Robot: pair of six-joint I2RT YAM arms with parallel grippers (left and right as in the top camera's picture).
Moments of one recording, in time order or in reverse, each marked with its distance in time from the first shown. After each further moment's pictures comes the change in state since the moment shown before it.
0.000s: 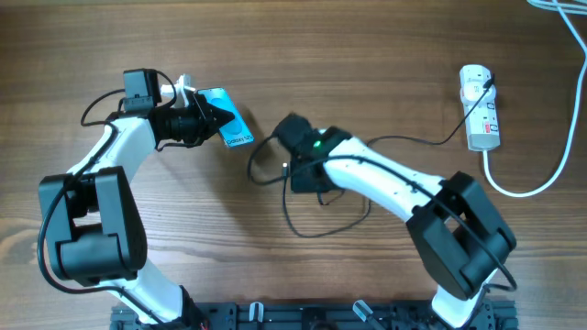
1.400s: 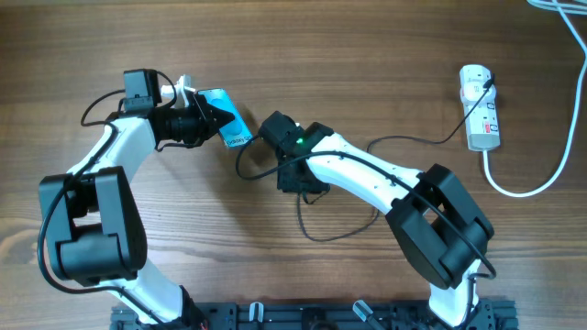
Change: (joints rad) left arm 0.000 0.000 0.000 -0.007 0.000 0.000; right arm 0.047 0.094 0.101 -0.048 0.001 0.113
